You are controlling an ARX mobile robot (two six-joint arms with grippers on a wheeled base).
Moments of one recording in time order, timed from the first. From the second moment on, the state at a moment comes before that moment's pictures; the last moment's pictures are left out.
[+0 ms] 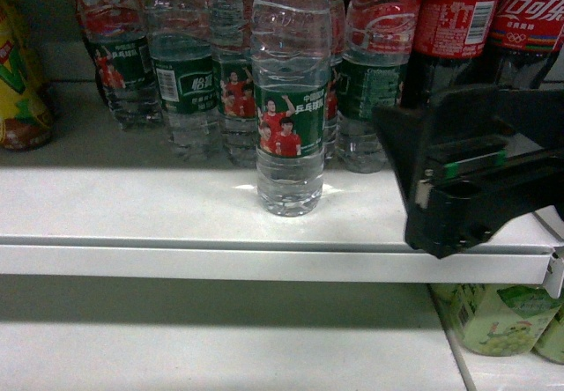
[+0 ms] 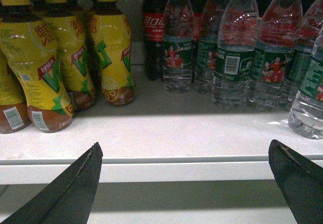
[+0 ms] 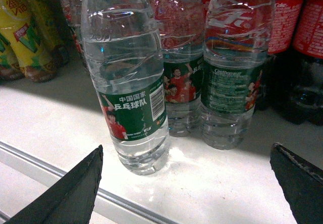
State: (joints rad) left arm 0.00 0.01 0.01 0.00 0.00 0.00; right arm 0.44 1.46 0.43 0.94 -0.01 0.07
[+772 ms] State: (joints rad) left arm 0.00 0.01 0.01 0.00 0.00 0.00; right arm 0.56 1.70 0.72 0.79 0.06 0.06
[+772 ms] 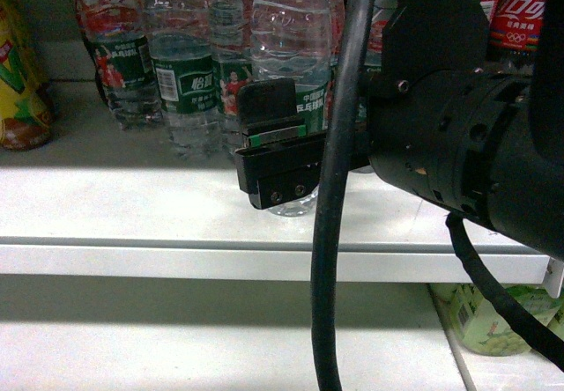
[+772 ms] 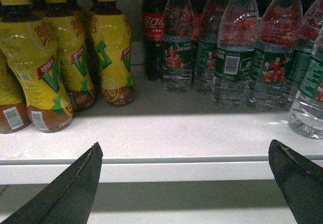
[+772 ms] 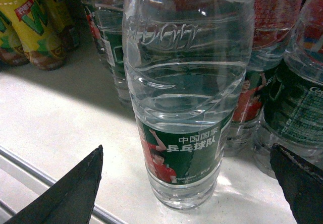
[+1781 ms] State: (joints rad) left arm 0.00 0.01 0.01 0.00 0.00 0.00; right arm 0.58 1.85 0.86 0.72 0.08 0.18
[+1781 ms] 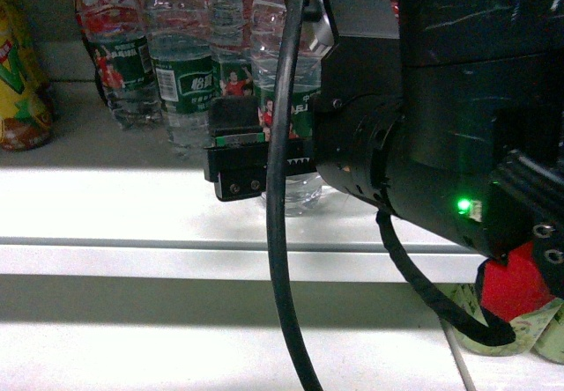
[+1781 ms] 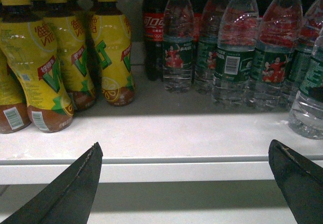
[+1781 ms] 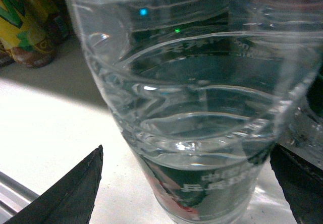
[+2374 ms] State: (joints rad) left arm 0.00 0.01 0.01 0.00 0.00 0.00; right arm 0.59 1.90 0.91 0.71 0.11 0.21
